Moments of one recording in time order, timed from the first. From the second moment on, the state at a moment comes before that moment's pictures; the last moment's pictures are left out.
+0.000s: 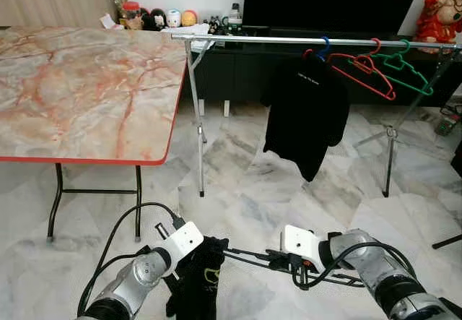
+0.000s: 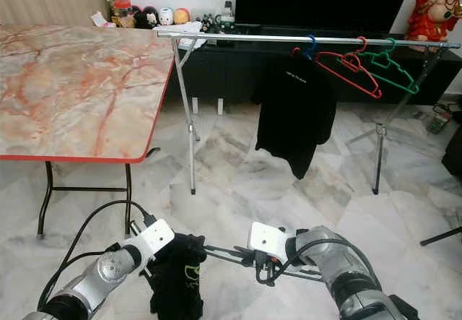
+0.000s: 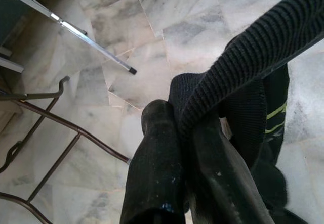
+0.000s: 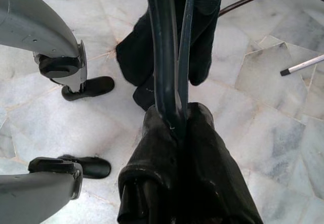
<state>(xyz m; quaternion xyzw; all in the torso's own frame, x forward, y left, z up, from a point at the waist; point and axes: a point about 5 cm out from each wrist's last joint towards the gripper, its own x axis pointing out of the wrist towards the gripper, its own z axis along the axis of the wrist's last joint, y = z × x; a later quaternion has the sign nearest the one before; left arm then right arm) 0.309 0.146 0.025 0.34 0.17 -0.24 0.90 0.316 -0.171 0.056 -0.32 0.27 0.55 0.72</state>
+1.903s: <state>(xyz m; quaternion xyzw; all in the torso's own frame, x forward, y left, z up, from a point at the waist) 0.312 0.143 0.020 0.29 0.18 -0.16 0.93 0.343 -0.147 0.101 -0.03 0.22 0.51 0.83</state>
